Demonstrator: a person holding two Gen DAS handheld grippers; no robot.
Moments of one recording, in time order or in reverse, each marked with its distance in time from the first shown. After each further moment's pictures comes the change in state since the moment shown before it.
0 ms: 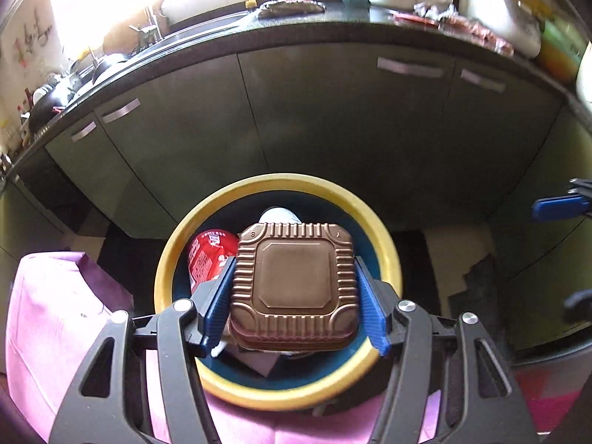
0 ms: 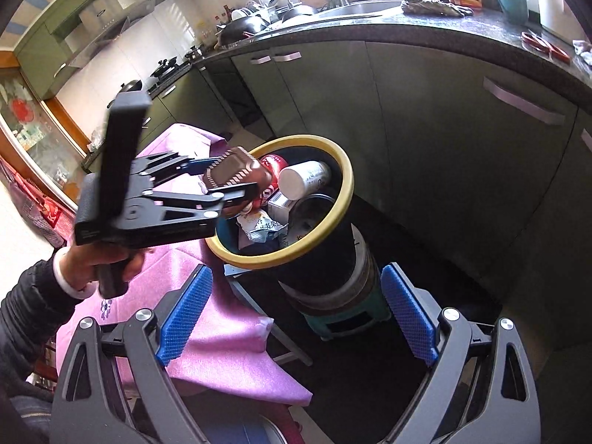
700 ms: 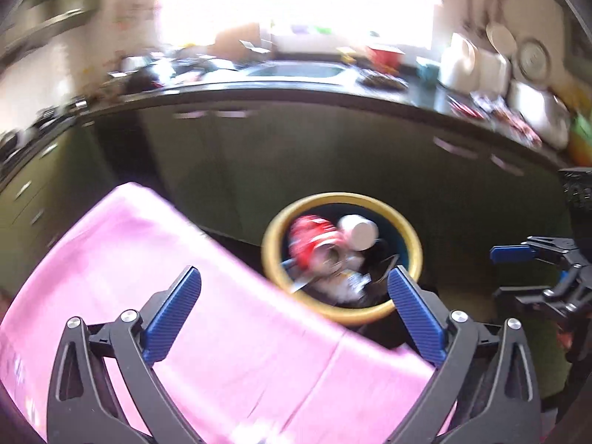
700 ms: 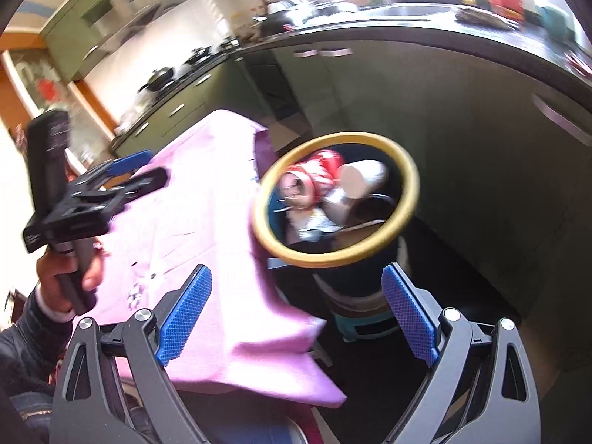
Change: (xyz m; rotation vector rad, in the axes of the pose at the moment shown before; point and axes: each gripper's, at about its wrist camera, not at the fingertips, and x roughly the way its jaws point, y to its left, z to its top) left arm -0.166 0.065 -0.104 -0.342 -0.191 0.164; right arm 0.015 0.061 -0.003 -0.104 0.019 0.104
